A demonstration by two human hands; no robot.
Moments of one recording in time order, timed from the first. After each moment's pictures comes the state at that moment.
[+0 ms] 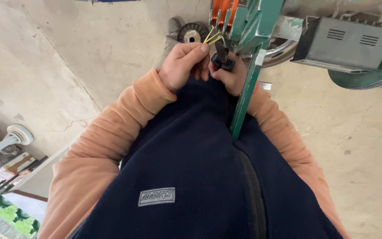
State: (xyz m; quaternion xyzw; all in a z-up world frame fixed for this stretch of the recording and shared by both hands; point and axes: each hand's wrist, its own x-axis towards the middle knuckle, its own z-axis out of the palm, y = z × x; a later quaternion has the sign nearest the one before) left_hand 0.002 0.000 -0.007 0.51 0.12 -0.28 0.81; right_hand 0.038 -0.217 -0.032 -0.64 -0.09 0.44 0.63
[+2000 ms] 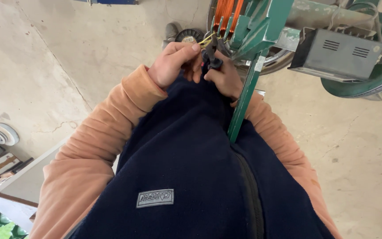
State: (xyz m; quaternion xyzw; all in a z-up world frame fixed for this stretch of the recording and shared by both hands) left_hand 0.005 0.024 0.001 0.49 0.13 -0.30 0.81; right_hand 0.032 -0.199 -0.057 -0.66 -0.10 0.41 0.62
